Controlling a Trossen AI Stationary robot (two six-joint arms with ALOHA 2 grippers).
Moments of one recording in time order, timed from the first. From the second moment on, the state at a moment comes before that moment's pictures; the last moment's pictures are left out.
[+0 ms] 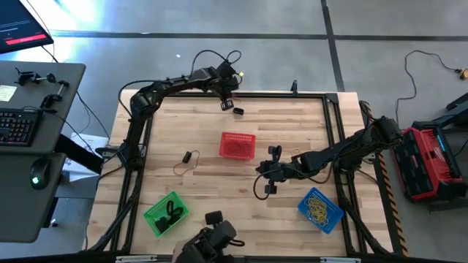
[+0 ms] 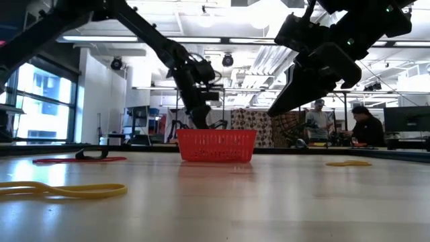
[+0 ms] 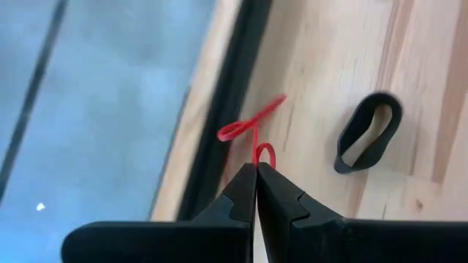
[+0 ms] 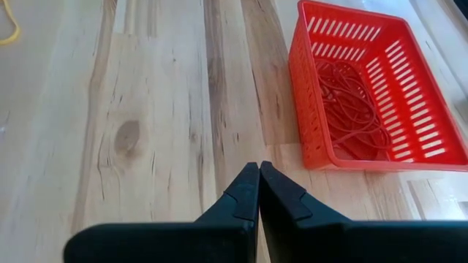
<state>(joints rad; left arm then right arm) 0.68 2.16 1.72 -0.61 -0.01 0.46 0.28 1.53 0.75 -0.04 0.39 0.14</state>
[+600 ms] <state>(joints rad) 0.63 1.87 1.72 -0.70 -0.01 0.45 0.30 1.53 0.75 -0.04 0.44 0.13</state>
